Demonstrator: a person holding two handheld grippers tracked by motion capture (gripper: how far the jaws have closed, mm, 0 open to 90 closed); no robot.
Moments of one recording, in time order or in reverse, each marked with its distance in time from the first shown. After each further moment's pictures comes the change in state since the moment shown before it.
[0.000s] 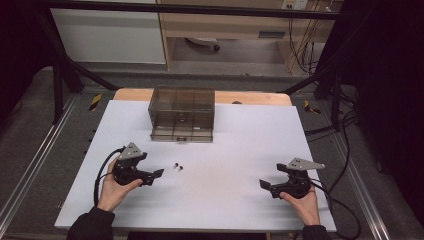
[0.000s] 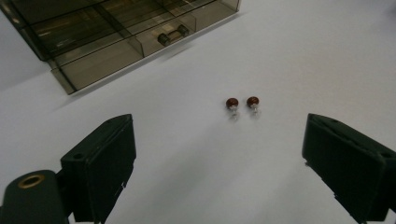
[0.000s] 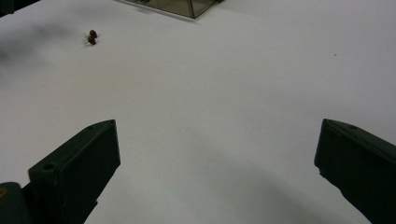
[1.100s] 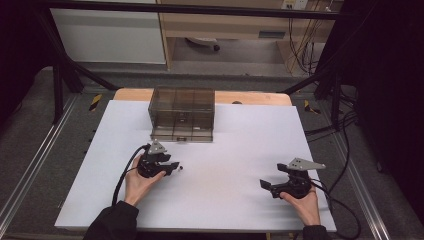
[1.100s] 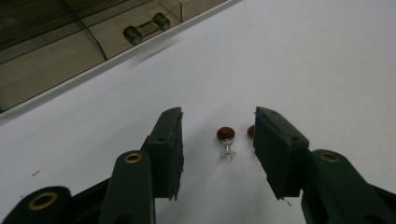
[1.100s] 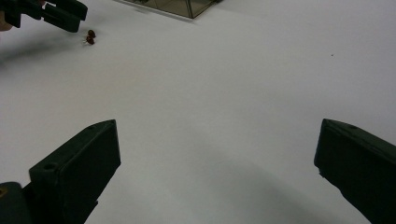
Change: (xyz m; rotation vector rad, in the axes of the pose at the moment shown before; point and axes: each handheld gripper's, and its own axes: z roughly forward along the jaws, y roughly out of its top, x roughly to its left) left arm -0.013 0.012 0.059 0.079 0.029 -0.018; right arm 0.000 0.000 -0.001 0.001 -0.006 -0.003
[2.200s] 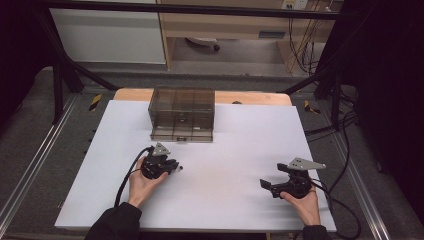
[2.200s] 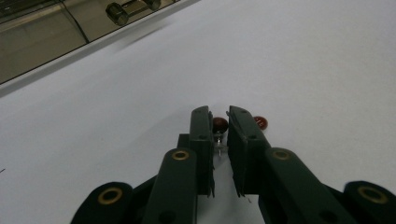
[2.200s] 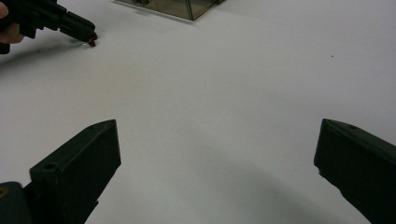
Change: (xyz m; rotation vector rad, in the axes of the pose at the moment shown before) left arm -0.004 -0.005 0.013 0.028 0.000 -0.006; right arm 0.000 0.001 -0.001 -0.005 0.003 0.008
